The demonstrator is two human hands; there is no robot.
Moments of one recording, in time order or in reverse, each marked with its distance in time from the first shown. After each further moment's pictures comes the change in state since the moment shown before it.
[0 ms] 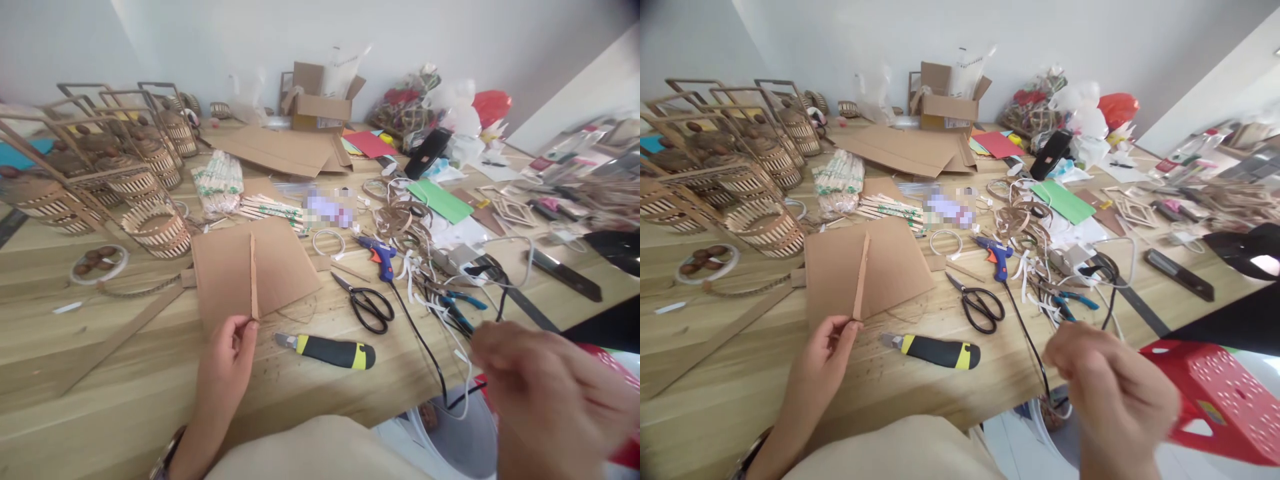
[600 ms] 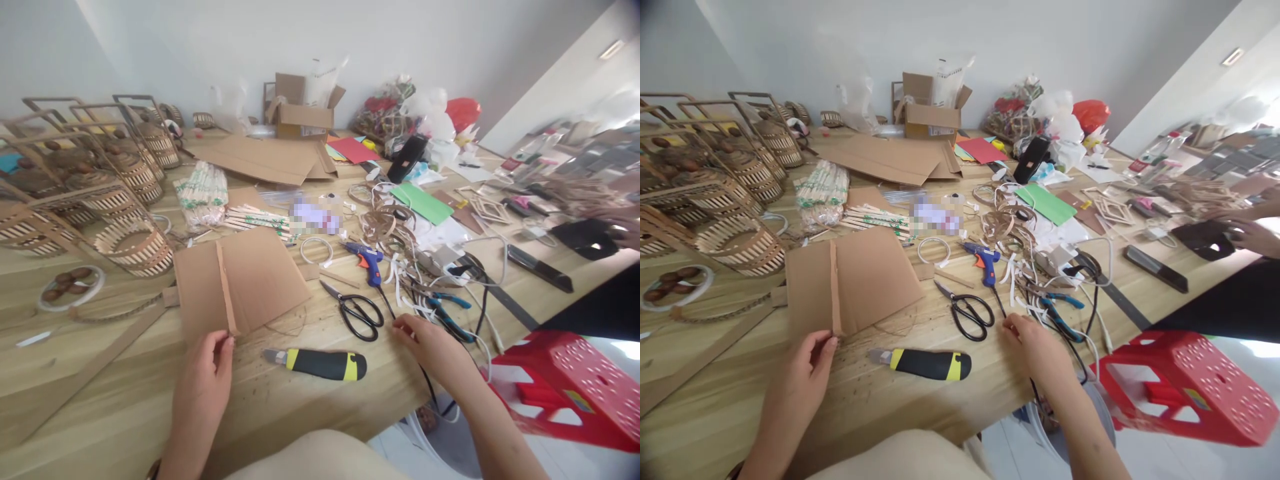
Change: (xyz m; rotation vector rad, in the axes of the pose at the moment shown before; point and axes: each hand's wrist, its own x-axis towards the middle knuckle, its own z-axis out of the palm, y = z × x) left_hand 0.016 -0.020 0.002 0.200 0.078 0.066; right_hand 0.029 0.094 0.039 -0.738 -0.711 0.237
